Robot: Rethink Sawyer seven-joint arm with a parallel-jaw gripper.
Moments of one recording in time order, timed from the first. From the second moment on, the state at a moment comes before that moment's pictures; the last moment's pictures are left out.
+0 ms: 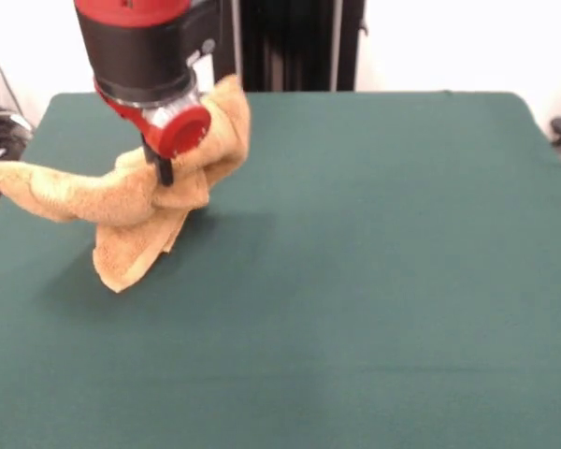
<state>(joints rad) -0.14 -0.31 -0.44 1.16 0.36 0.95 2.04</state>
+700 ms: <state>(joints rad) -0.13 -0.08 -0.51 0.74 0.38 1.23 2.20</state>
